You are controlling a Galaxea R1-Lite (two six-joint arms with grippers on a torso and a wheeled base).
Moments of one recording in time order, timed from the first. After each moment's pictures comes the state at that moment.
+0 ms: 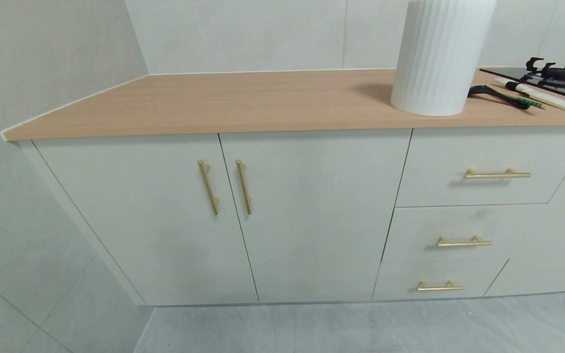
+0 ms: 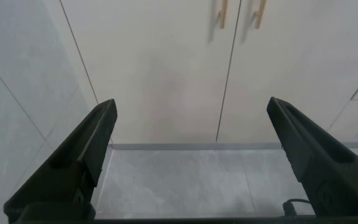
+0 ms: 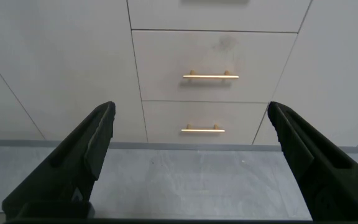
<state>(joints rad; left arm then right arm) 0.00 0.00 0.00 -0.01 0.00 -0.01 0.00 0.00 0.00 0.00 0.01 -0.03</state>
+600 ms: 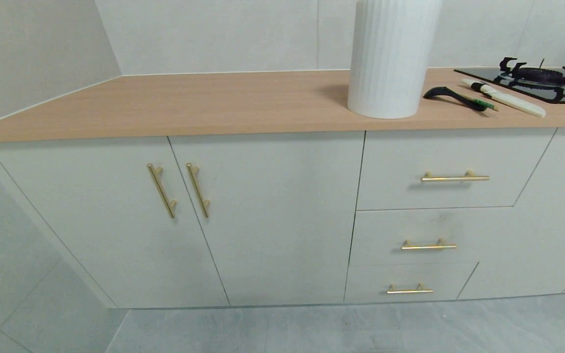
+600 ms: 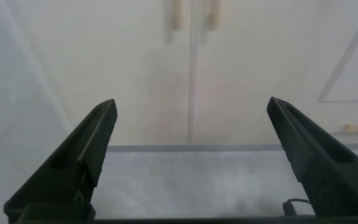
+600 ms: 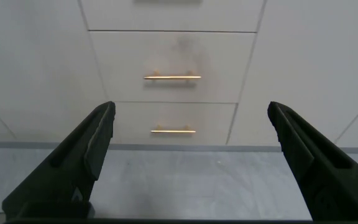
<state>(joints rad) 0.00 0.00 0.00 -0.01 0.00 -0.01 0.00 0.00 0.00 0.00 0.01 -0.03</state>
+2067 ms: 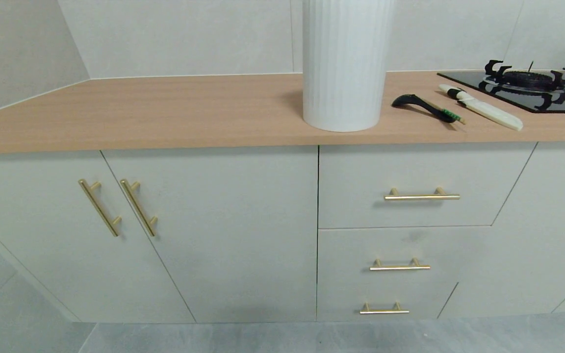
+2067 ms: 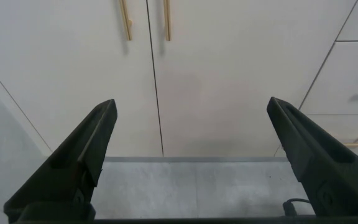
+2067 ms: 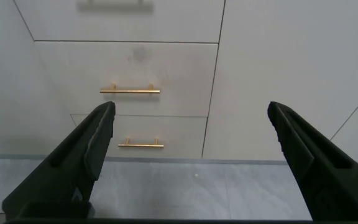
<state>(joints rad) 0.00 0.00 0.00 -0.01 0.00 -0.01 0.00 0.00 0.00 0.00 0.01 -0.03</state>
